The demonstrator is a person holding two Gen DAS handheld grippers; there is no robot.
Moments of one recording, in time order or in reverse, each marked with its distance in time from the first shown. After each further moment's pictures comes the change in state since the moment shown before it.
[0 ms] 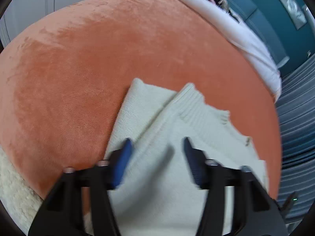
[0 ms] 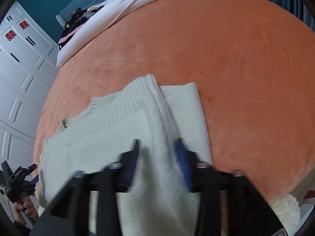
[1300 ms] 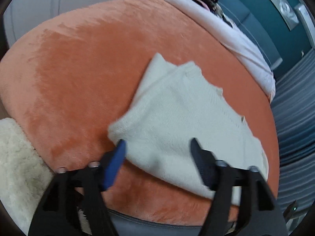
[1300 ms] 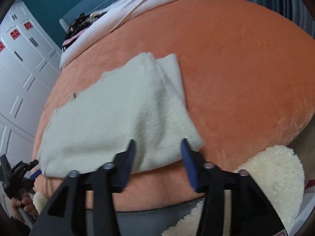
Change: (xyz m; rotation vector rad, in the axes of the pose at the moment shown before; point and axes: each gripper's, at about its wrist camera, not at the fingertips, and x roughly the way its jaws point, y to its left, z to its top) left arm -0.045 0.026 -0.047 -0.039 -0.116 -0.033; right arm -0.047 -0.018 -0.092 0.027 -0.114 -0.039
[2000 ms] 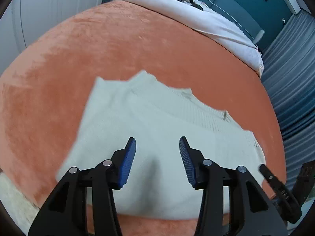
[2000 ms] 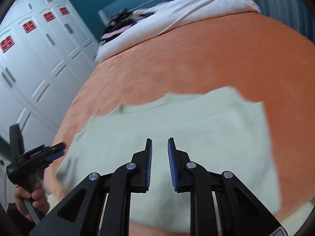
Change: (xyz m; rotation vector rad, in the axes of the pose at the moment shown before) left arm 0.042 -0.101 0.022 0.270 0.114 -0.103; right arm 0.042 0.160 0.037 -0.249 0.043 0.261
